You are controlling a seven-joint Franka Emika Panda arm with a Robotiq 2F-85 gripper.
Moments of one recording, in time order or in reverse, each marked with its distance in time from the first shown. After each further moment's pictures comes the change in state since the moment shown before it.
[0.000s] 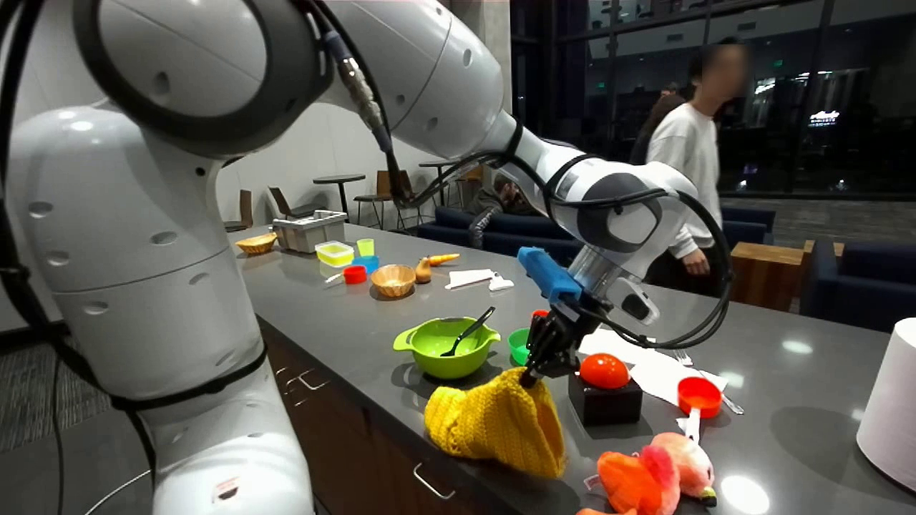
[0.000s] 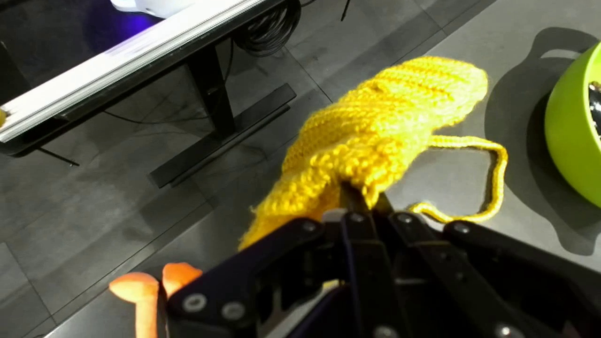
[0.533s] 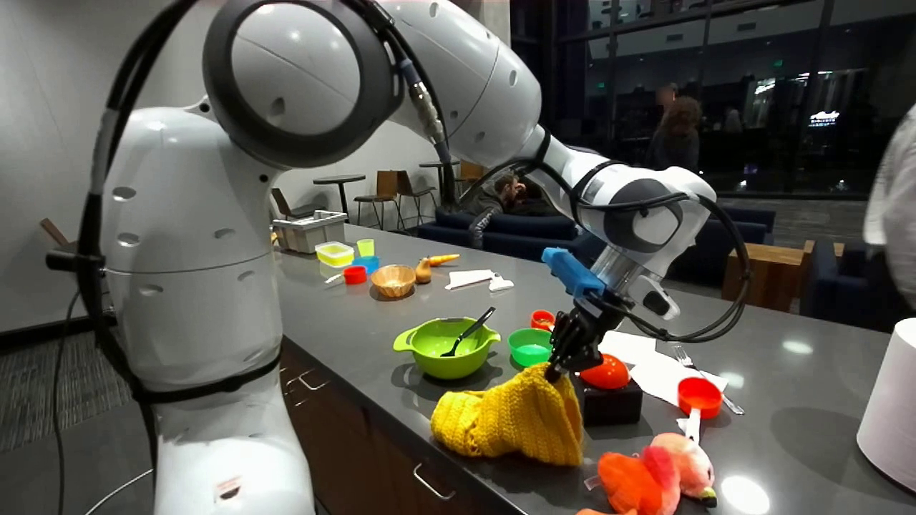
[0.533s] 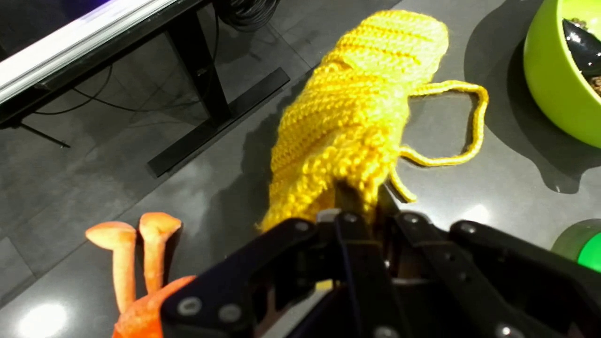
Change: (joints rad) arm 0.005 0.154 0.002 0.161 0.027 0.001 0.039
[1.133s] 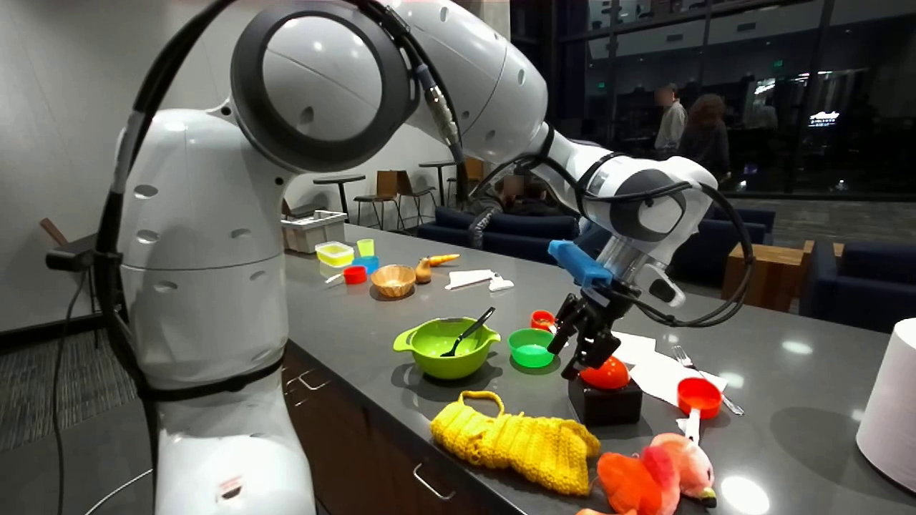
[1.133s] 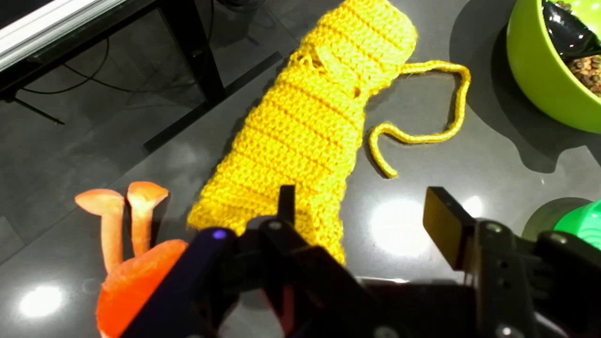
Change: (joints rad) arm 0.005 0.036 0.009 0.073 0.000 -0.003 -0.001
